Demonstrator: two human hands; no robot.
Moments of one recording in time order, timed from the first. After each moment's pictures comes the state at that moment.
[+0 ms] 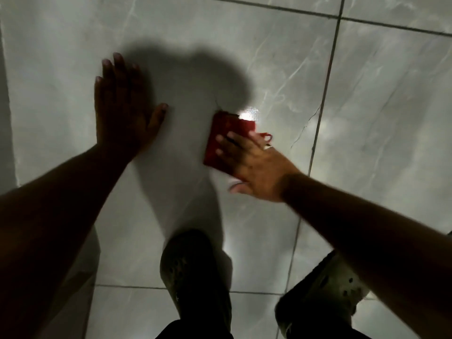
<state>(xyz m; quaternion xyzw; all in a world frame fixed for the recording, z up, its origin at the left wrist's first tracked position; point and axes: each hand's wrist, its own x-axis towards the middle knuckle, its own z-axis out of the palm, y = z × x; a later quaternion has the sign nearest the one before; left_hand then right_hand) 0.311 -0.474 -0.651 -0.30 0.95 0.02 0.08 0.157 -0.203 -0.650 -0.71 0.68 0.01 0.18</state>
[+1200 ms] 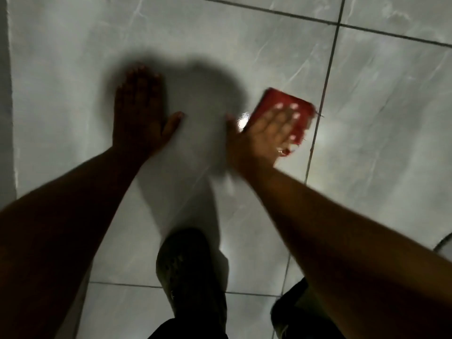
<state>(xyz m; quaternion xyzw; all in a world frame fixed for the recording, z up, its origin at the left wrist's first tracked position) 0.303 -0.454 -0.659 -0.27 0.96 0.02 0.12 0.180 -0.274 -0.641 -0.11 0.96 -0.11 0.22</state>
